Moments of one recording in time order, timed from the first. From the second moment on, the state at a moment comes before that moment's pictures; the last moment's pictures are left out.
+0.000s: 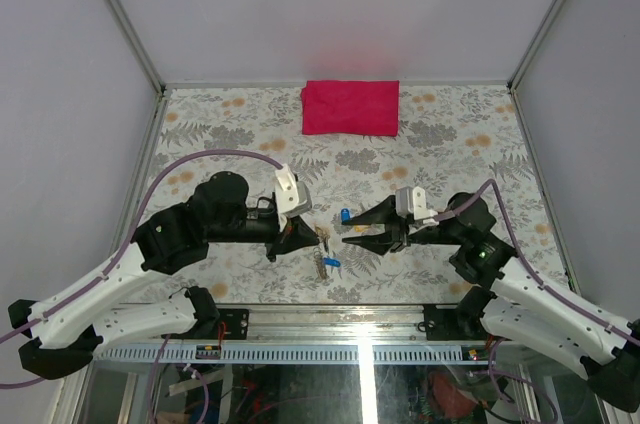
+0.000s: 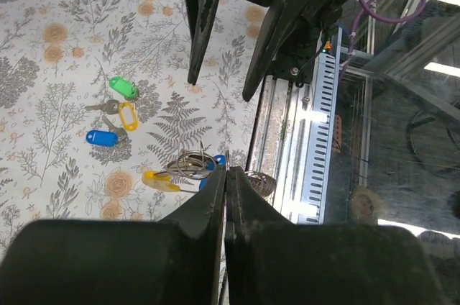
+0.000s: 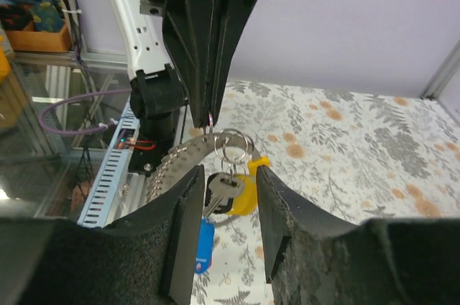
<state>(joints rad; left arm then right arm) -0.98 0.87 1.10 -0.62 0.42 0.03 0.81 0.75 0.57 0.30 -0.75 -0.04</state>
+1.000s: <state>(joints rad) -0.98 0.88 1.10 -0.63 0.49 0.05 0.96 0.93 0.60 0.45 -0.74 0.01</state>
